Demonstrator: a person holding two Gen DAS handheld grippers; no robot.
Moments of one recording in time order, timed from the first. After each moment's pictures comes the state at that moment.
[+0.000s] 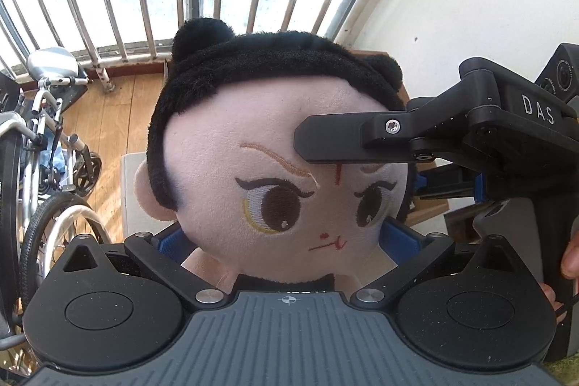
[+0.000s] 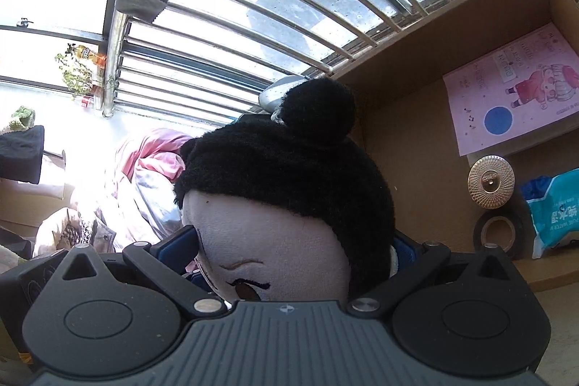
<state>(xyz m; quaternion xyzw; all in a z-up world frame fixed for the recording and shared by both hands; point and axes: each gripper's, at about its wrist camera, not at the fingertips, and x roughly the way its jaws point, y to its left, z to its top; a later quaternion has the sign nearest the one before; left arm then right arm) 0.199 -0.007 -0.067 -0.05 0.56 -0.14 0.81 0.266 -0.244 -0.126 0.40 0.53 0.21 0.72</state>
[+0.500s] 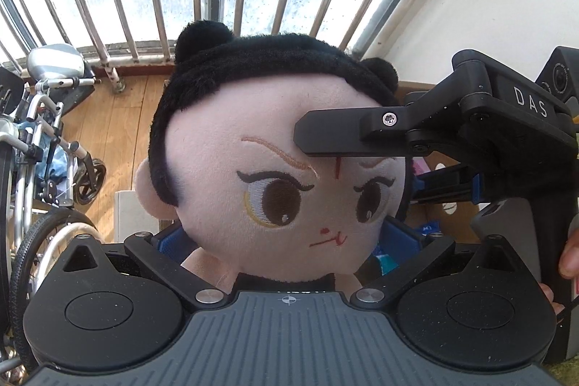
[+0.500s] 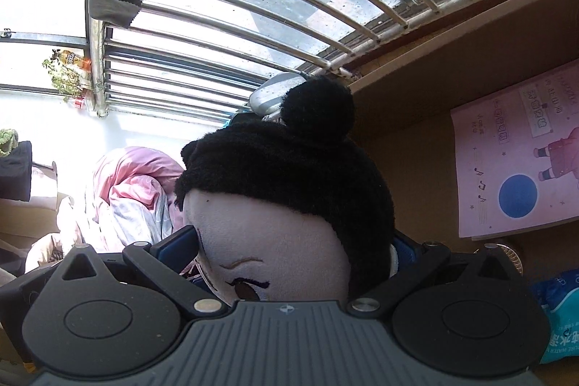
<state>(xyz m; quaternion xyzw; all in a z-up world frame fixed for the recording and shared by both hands) 0.282 -0.004 -0.125 -0.06 0.57 -0.10 0.81 0.360 -0.255 -0.204 0.41 0.55 0.23 0.70</state>
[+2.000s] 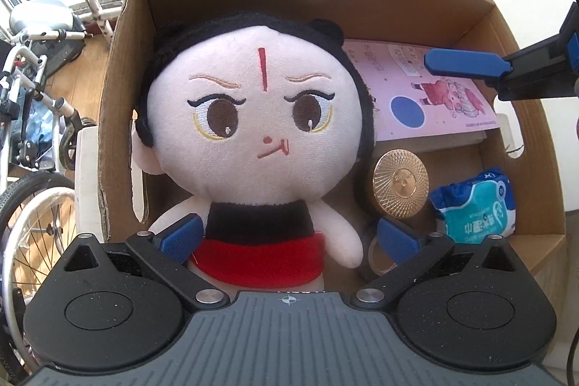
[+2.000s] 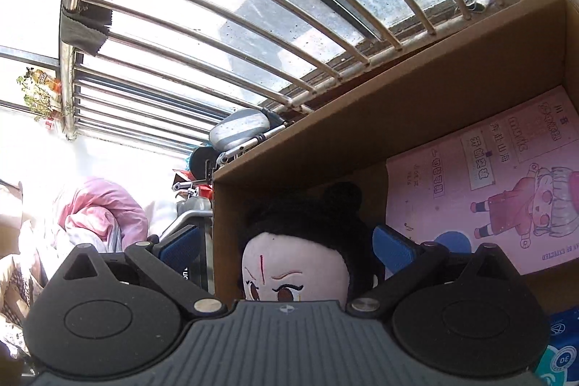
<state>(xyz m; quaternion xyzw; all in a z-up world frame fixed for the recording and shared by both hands) 0.269 -0.028 -0.215 -0.04 0.62 -0.09 0.78 0.367 -0.288 -0.237 0.38 0.52 0.17 0.75</state>
